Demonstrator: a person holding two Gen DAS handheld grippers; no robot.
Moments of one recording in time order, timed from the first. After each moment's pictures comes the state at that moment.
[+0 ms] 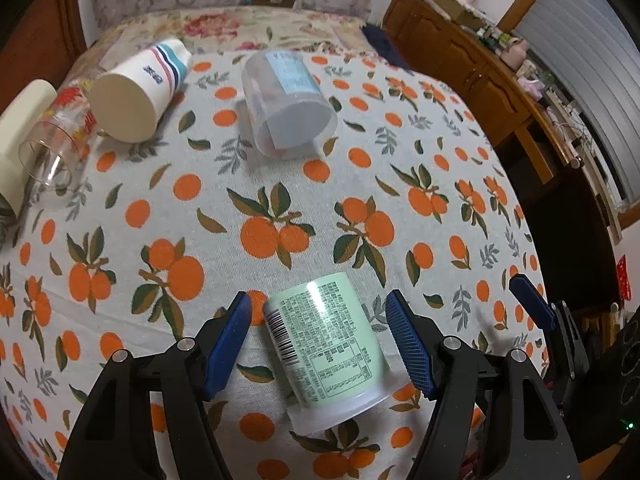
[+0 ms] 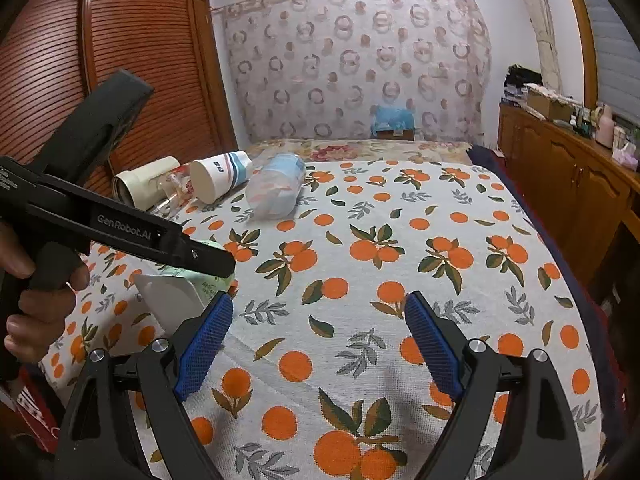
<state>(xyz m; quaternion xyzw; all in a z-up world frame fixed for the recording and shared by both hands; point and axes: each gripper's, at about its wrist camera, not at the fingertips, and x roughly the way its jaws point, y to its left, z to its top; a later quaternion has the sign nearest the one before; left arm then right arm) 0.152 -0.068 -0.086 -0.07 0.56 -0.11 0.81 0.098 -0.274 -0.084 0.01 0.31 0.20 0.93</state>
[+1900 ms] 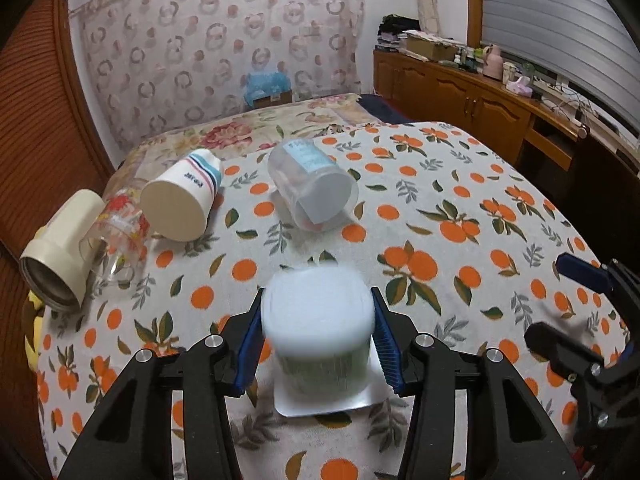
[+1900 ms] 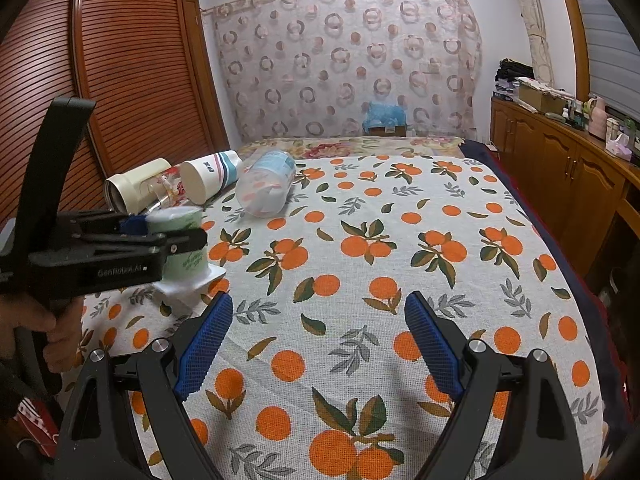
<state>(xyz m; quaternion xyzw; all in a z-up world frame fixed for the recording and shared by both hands) 0.122 -0.067 -0.079 0.07 0.39 -0.08 0.91 0.098 -0.278 -0.088 0.02 0.32 0.19 0.93</state>
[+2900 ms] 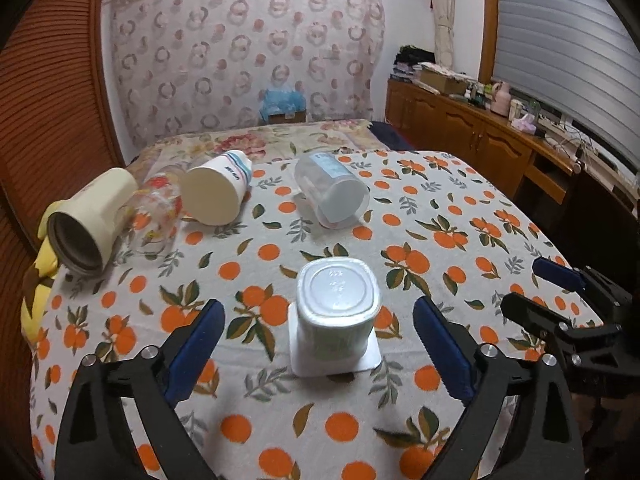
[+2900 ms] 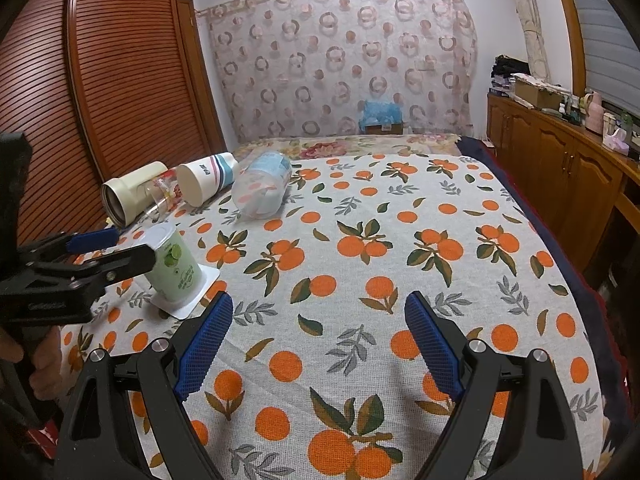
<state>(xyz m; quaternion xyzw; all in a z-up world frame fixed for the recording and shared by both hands) 0.076 -0.041 -0.064 0.02 0.35 -0.07 0.93 0.094 -0.281 -0.087 0.02 0.32 0.19 0.93</state>
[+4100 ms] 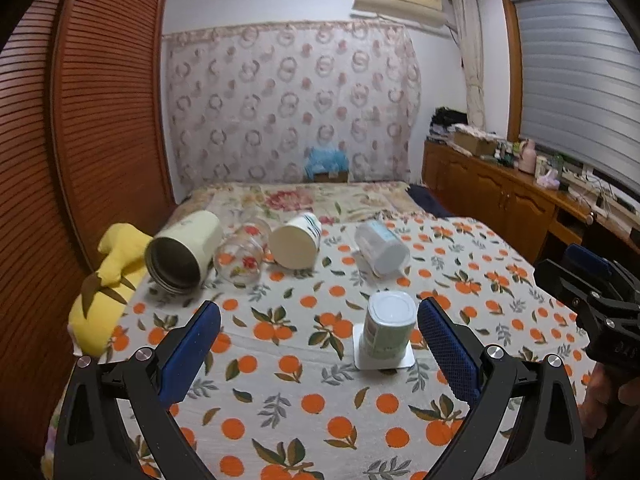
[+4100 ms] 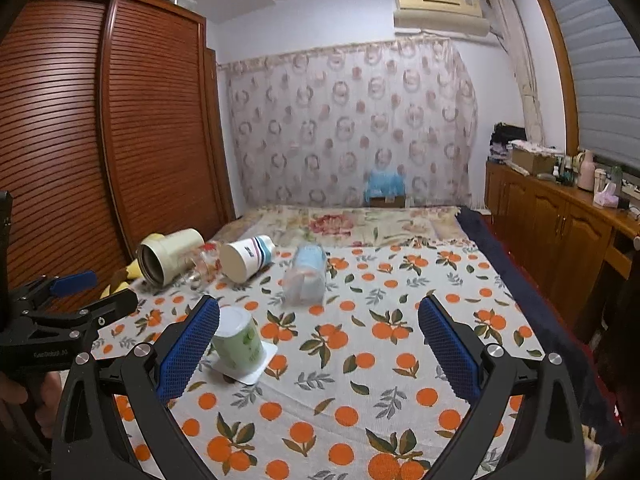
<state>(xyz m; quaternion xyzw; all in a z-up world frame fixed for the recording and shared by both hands) 0.001 0.002 -0.011 0.00 0.24 0.01 0.97 0.045 -0.245 -0.011 0.02 0.19 0.18 0.96</state>
